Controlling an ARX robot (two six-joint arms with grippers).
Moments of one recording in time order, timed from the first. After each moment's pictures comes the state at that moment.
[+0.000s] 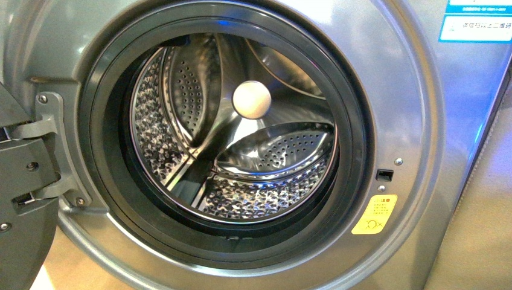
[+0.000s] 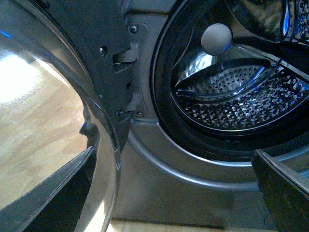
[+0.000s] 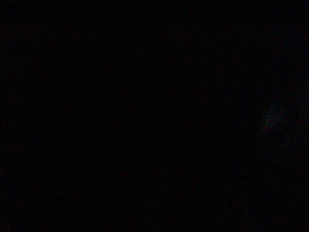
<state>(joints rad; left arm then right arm) 0.00 0.00 0.01 0.00 0.00 0.00 -1.01 3.03 1.45 0.32 -0.35 0.02</state>
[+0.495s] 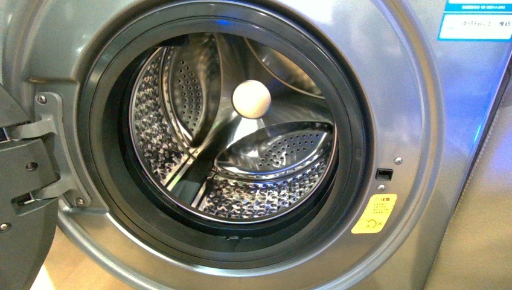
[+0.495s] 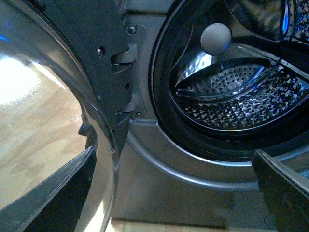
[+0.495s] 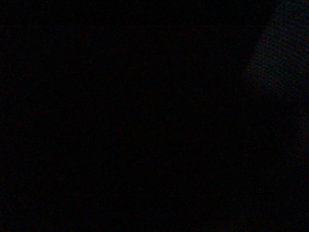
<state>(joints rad) 0.00 0.00 0.01 0.00 0.00 0.00 -1.02 2.94 1.33 0.44 -0.34 0.06</state>
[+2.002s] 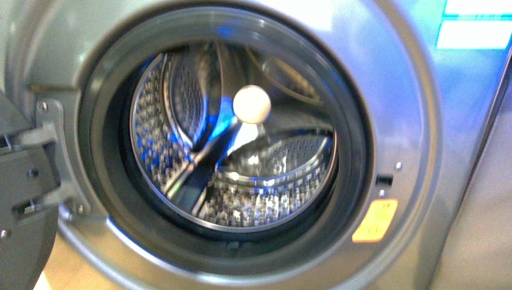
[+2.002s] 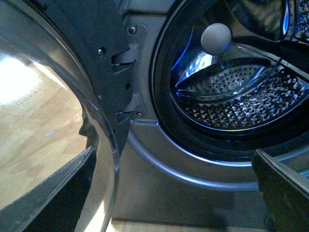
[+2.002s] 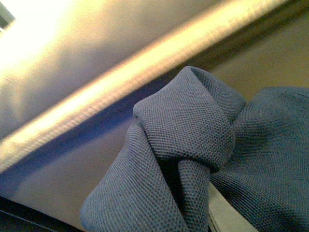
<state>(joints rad) 0.00 0.00 0.01 0.00 0.00 0.00 -1.06 1.30 0.98 0.09 -0.88 0.23</state>
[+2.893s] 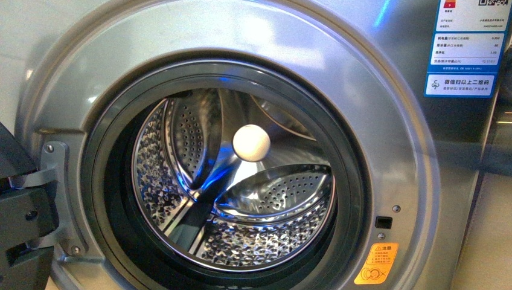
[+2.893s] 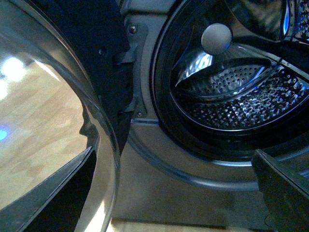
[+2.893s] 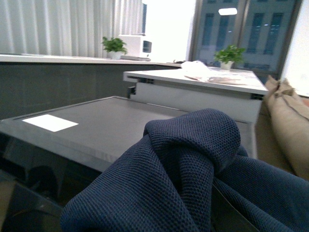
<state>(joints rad) 0.00 0.00 0.01 0.00 0.00 0.00 0.29 1.28 1.93 -0.39 -0.11 -0.10</state>
